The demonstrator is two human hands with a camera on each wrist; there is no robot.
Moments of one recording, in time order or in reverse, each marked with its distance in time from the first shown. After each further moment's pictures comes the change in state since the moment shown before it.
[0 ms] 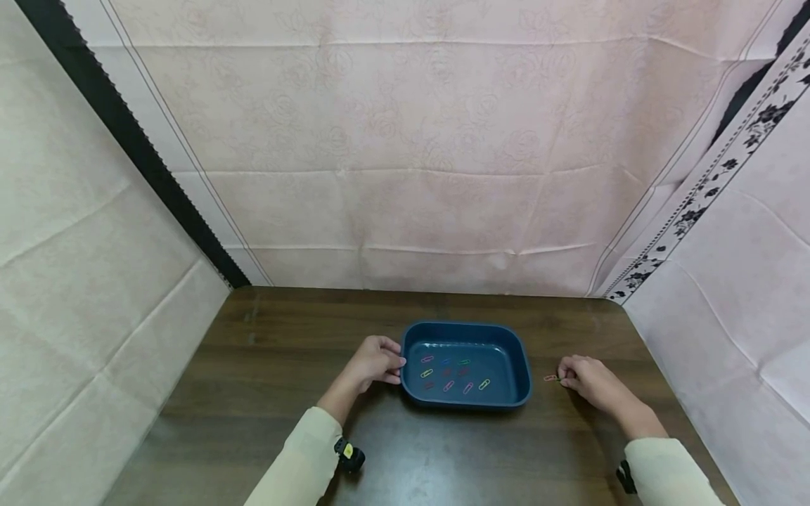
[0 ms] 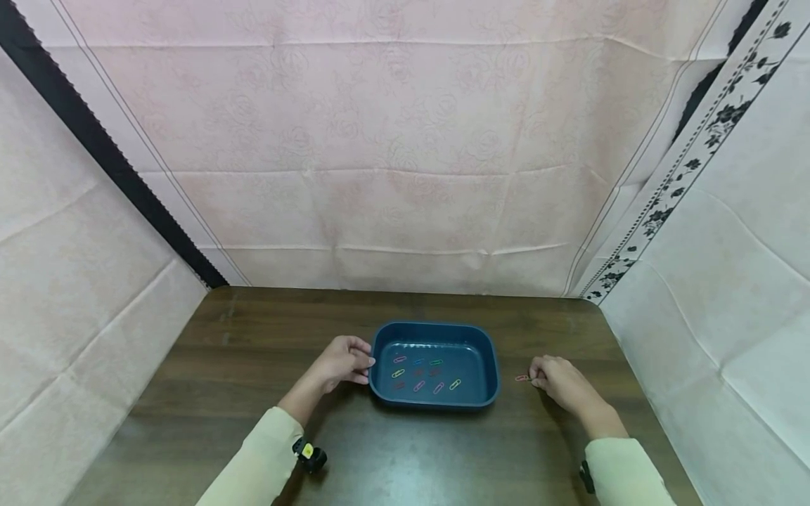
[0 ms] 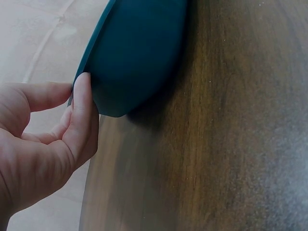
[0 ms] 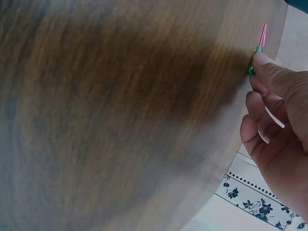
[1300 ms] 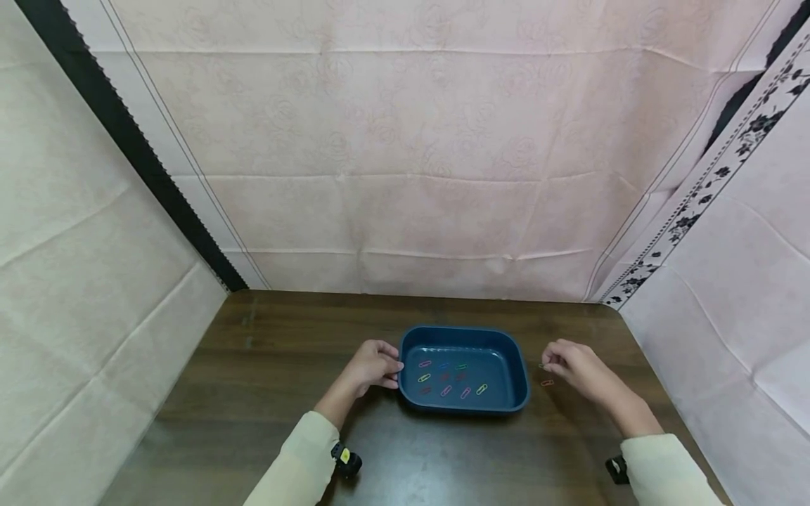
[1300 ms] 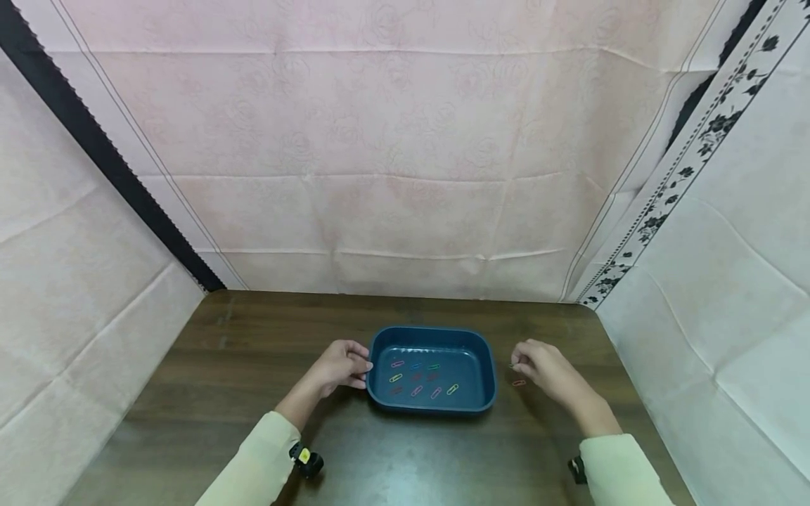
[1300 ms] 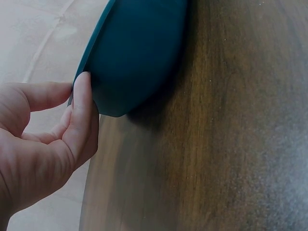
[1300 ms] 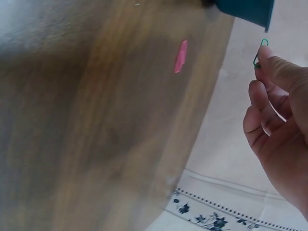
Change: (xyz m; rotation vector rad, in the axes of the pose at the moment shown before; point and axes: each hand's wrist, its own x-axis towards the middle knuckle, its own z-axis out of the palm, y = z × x) left_hand -0.002 0.001 0.000 0.006 -0.009 0.025; right_hand 0.017 -0.037 -0.033 0.047 0.155 -0.134
